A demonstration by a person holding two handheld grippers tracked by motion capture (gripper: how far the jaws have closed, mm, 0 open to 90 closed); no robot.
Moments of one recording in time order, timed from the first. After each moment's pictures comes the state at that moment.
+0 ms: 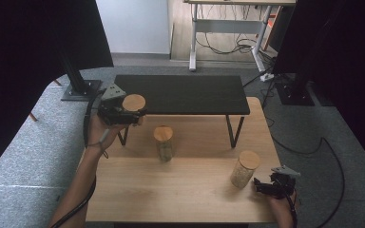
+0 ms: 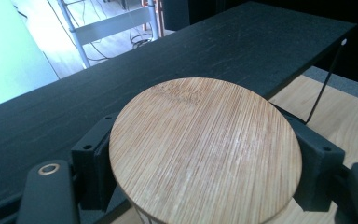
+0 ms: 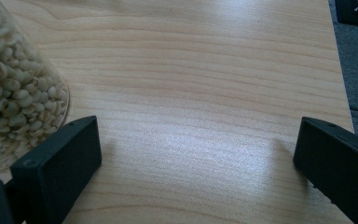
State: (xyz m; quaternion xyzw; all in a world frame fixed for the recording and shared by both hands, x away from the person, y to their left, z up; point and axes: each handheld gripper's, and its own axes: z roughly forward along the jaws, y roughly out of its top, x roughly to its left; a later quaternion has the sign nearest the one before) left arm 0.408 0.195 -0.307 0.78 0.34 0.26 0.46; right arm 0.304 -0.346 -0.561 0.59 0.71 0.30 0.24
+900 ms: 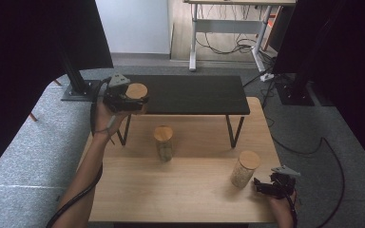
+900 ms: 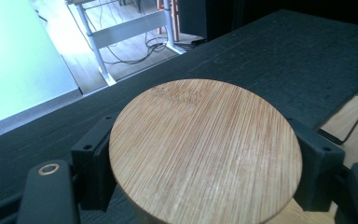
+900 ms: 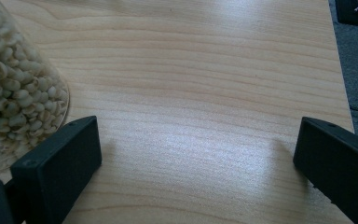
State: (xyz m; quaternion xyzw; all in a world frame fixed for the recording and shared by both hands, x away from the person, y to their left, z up) left arm 0.451 0.189 -0.306 0.77 0.35 0.28 0.45; right arm 0.304 -0.346 -0.561 0.59 0.71 0.30 0.24
